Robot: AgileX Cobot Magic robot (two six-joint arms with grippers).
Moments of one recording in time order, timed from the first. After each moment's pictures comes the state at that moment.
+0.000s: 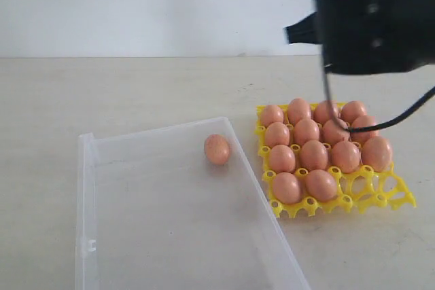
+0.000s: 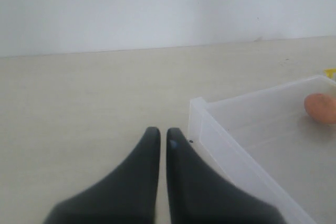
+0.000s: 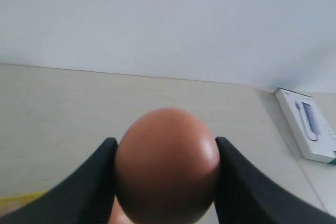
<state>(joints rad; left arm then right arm) -0.09 0.00 0.00 -0.18 0.29 0.20 0.51 1.60 -1.08 -1.40 0.98 1.49</state>
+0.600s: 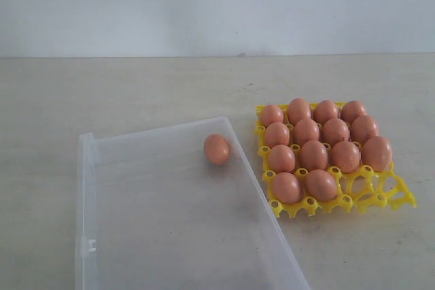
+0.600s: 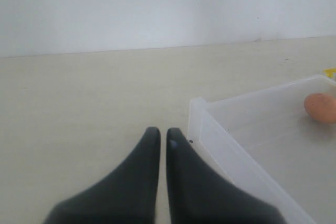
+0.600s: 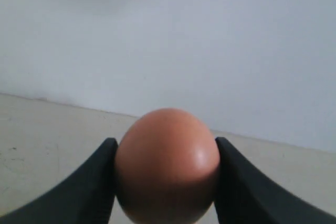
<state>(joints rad) -0.09 0.00 0.00 -0.18 0.29 0.20 -0.47 1.47 -0.92 -1.27 -0.49 1.01</state>
